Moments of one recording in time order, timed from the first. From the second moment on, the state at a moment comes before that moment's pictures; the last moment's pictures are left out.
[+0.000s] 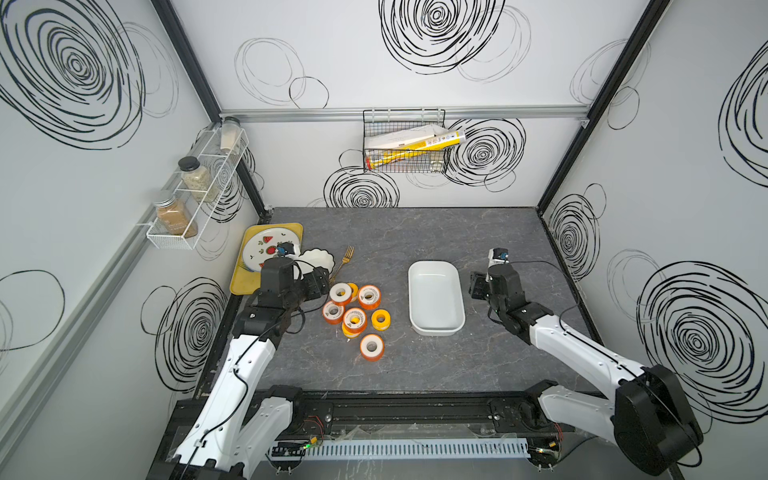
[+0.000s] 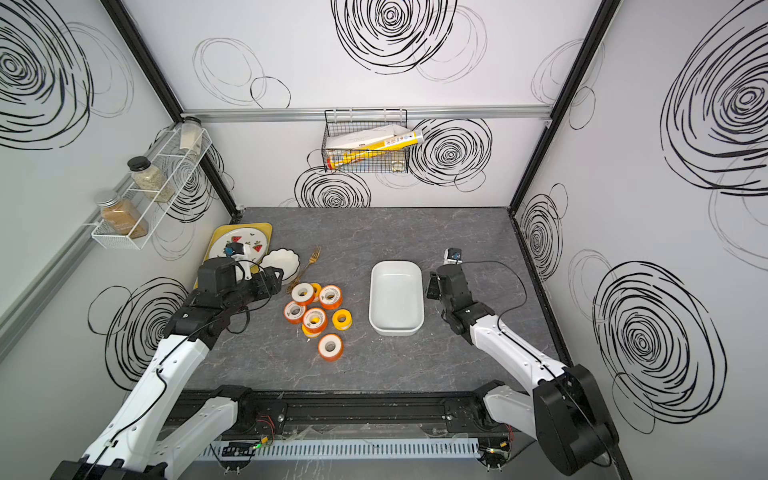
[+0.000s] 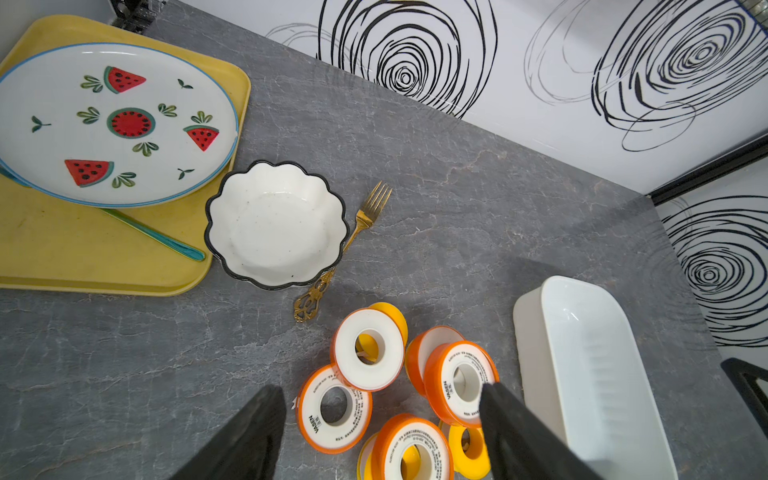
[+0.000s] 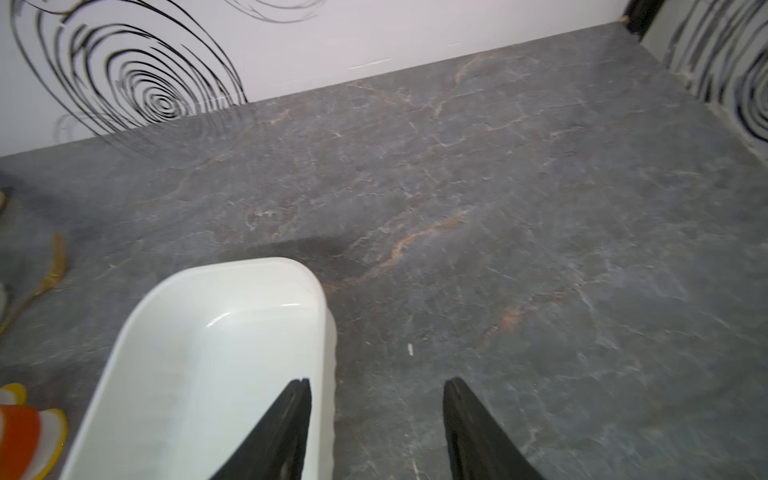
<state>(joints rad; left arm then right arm) -0.06 0.89 0.81 -0.53 0.11 -0.38 0.44 1.13 0.54 0.01 0.36 0.42</state>
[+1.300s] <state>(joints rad) -0.08 0.91 0.81 -0.53 0.13 -0.38 0.38 0.51 0.16 0.23 0.48 0.41</state>
